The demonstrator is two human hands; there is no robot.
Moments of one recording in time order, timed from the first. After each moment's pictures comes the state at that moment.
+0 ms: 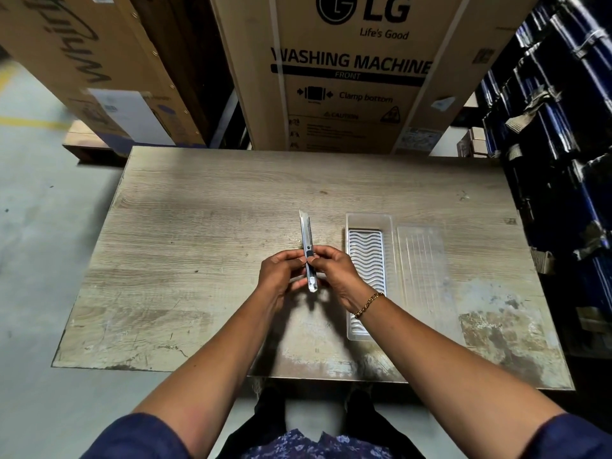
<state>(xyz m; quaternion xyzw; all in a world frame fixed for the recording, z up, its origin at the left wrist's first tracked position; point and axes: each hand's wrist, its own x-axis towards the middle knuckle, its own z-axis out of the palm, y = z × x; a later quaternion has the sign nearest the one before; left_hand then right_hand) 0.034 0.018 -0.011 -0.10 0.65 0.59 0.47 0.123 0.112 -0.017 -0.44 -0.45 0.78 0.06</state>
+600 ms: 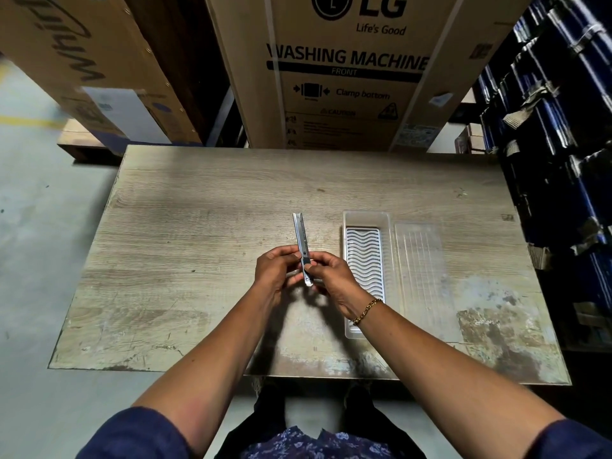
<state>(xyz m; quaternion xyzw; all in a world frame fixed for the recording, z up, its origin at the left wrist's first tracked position) 0.029 0.024 -0.016 -0.12 0.64 0.61 0.46 0.131 0.103 -0.024 -0.45 -0.47 0.76 0.04</state>
